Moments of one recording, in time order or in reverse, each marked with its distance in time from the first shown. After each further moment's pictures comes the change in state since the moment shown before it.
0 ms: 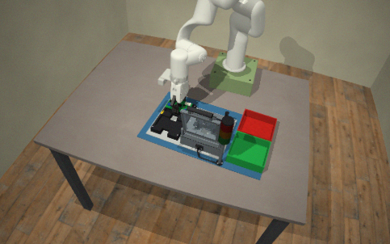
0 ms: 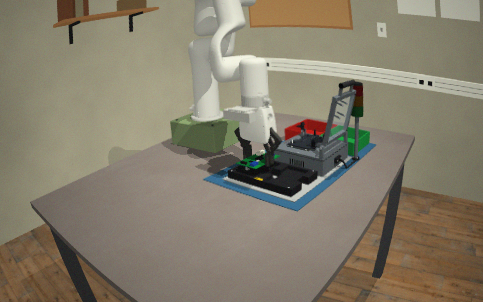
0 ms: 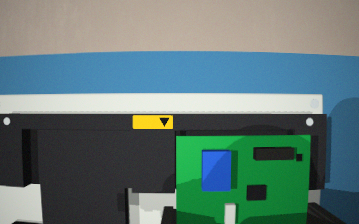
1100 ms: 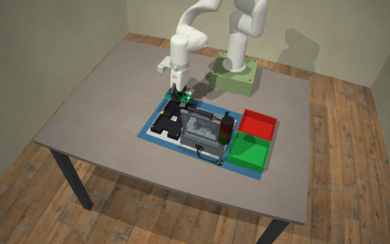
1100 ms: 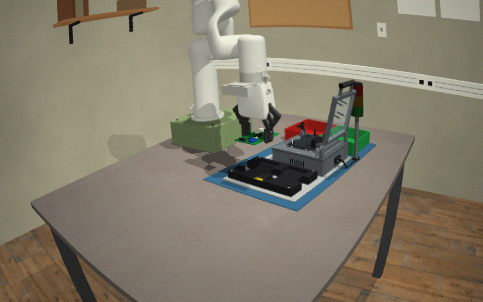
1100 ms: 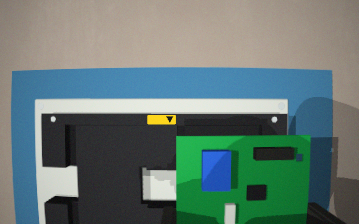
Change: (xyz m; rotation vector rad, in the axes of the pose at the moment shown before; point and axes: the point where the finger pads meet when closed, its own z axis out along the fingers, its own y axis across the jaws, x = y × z) arm 0.000 0.000 -0.067 0.000 0.000 0.000
